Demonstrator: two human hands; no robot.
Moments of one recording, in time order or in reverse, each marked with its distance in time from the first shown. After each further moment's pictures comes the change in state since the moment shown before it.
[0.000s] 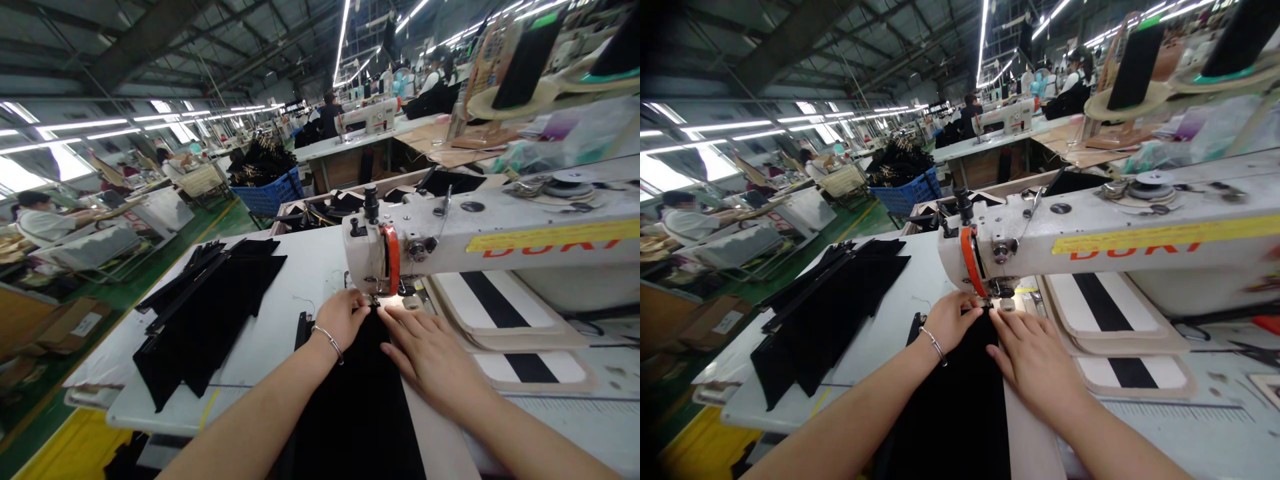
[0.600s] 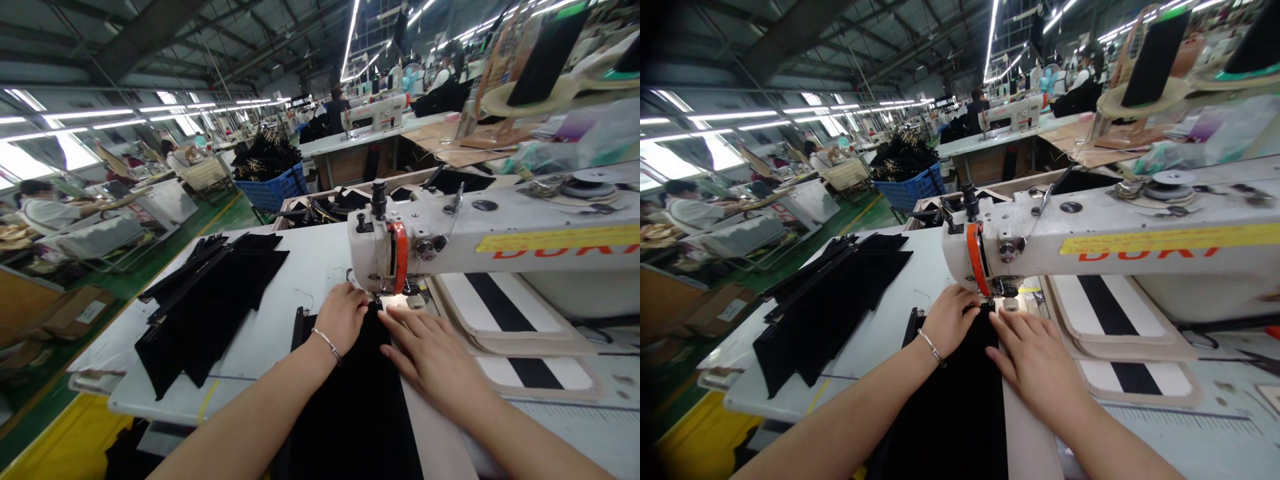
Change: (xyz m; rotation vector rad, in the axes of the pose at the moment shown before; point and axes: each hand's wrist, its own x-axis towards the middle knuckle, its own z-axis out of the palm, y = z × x) left_hand -0.008 0.004 -0.002 0.090 0.047 0.161; right_hand -0.003 0.002 0.000 0.009 -0.018 -0.009
